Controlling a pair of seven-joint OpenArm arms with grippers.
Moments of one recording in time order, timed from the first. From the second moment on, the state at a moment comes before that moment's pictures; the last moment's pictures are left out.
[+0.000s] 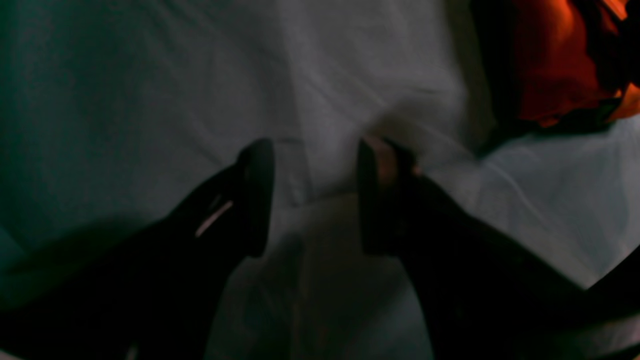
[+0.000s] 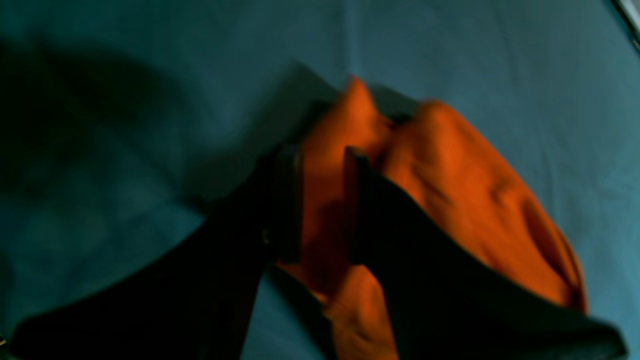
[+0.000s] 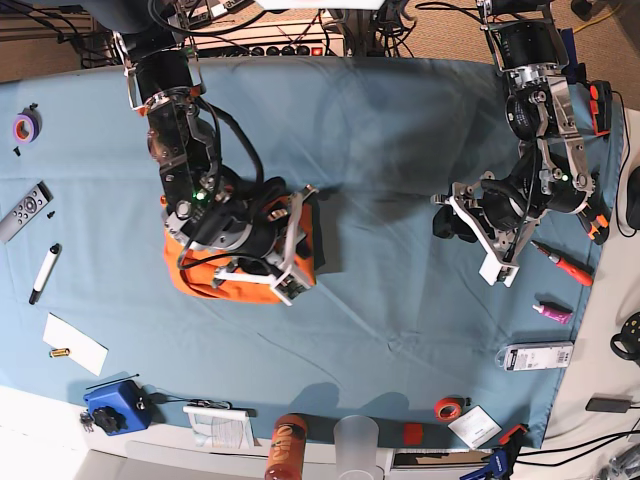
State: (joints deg) left arm -2.3 -5.8 -12.8 101.4 -33.1 -19.9 72.6; right arm 12.6 12.7 -18.5 103.5 15.5 24.9 -66.7
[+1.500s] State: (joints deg) left arm -6.1 7.7 8.7 101.4 -26.9 -21.0 64.4; right arm 6.5 12.4 5.2 88.5 30.8 35.7 -62.6
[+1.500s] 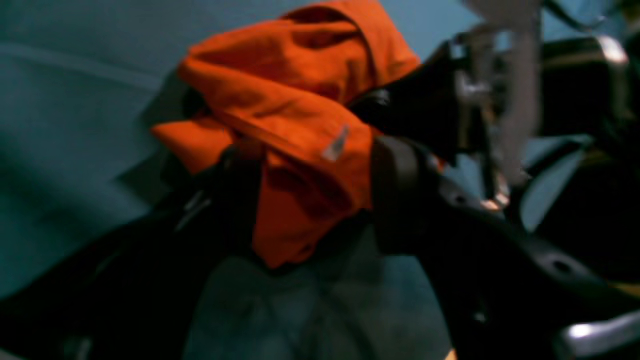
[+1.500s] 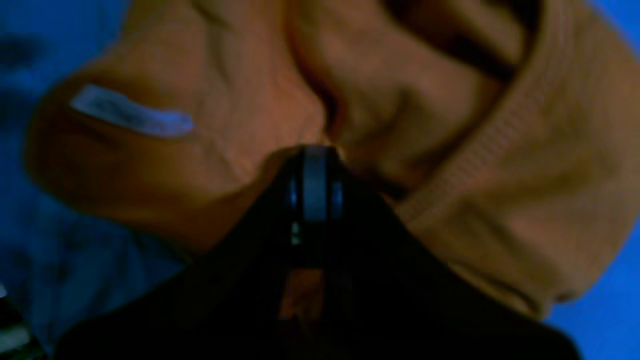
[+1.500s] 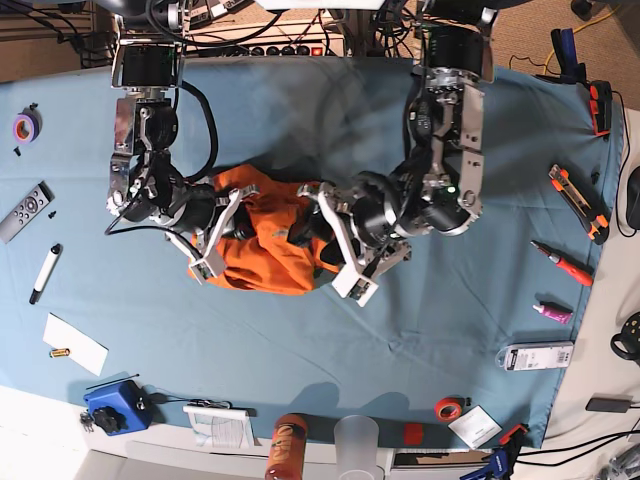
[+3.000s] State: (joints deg) left arm -11.9 10.2 19.5 81.2 -9.6 1.4 66.1; right arm 6.6 12.4 5.2 99.2 6.7 24.5 -53.6
